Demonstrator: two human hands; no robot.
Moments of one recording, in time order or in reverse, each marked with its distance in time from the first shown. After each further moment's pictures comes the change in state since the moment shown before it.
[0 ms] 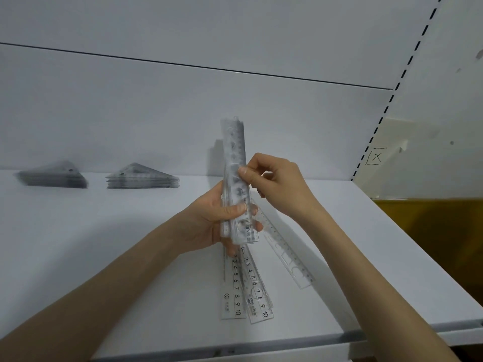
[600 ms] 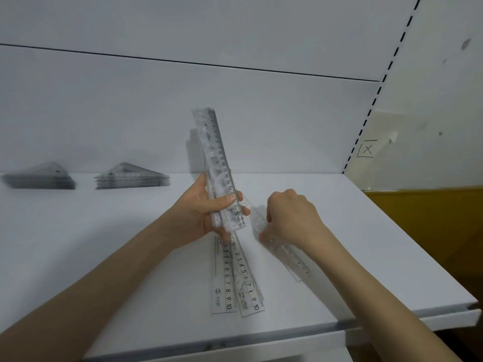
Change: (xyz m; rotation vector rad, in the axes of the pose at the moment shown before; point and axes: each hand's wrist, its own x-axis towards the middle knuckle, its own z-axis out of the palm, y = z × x) left_hand 0.007 -0.004 0.000 0.038 0.184 0.091; right_hand -0.039 0.008 -0.005 -0.904 -0.298 0.355
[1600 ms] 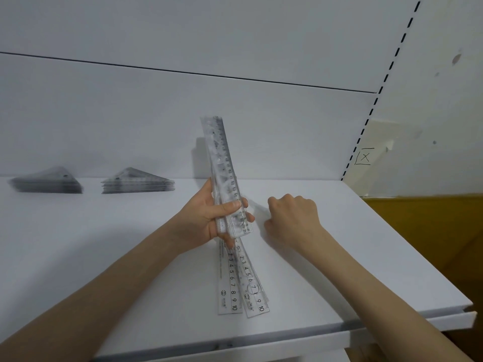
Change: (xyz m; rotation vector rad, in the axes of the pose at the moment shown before) left_hand -0.006 0.001 0.004 0.000 0.004 0.004; right_hand 0.011 0.007 0.017 -0.261 0.205 -0.061
